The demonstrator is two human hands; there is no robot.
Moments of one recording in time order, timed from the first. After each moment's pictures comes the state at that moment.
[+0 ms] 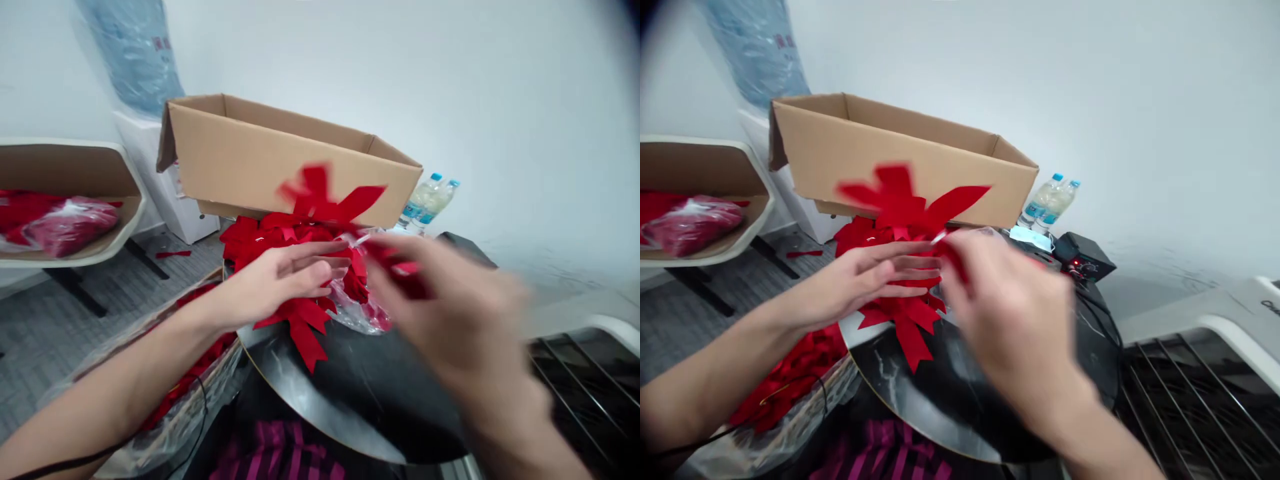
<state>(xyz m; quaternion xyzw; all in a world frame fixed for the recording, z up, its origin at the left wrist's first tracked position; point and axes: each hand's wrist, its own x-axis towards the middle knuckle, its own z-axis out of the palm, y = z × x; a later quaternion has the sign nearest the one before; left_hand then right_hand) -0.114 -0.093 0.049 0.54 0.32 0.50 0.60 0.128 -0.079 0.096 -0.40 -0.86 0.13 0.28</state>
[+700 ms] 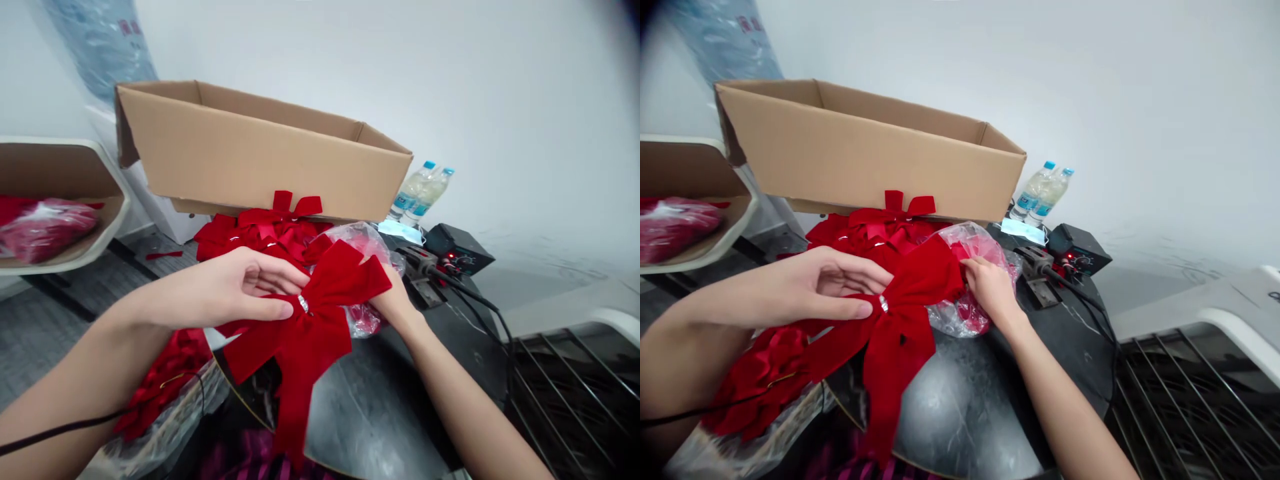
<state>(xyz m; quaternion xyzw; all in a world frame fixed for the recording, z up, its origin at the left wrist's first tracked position) -0.118 -0.076 0.064 0.65 0.47 0.28 0.52 0.171 0.051 -0.018 -0.48 -0.85 0.07 0.21</state>
